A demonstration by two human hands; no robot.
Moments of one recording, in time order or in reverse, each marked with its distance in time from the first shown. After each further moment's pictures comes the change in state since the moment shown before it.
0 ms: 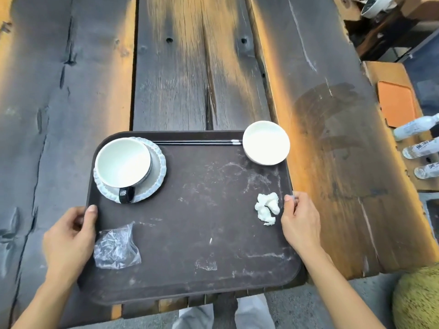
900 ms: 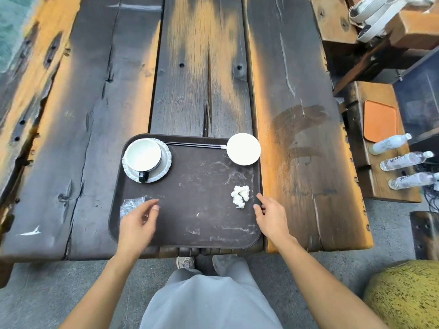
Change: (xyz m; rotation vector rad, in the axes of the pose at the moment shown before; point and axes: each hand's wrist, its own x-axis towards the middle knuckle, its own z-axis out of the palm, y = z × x) left_hand -0.127 0.130 -0.041 -0.137 -0.296 0.008; right_hand -0.027 -0.005 -0.075 -0.072 -0.381 -0.141
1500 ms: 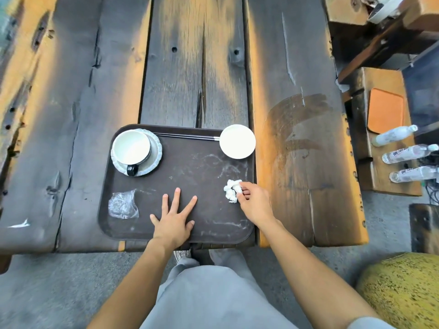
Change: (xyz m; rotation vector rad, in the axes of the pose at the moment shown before) left_hand -0.010 0.025 0.097 0.738 -0.610 0.042; right_hand 0.030 -0.018 0.003 0.149 -0.070 -0.037
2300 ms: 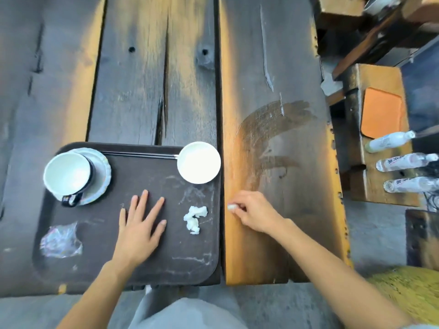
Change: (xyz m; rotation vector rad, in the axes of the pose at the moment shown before) left_hand 0.056 0.043 -0.019 -0.081 0.332 0.061; right_hand 0.086 0.062 -0.099 -0.284 -0.348 -0.442
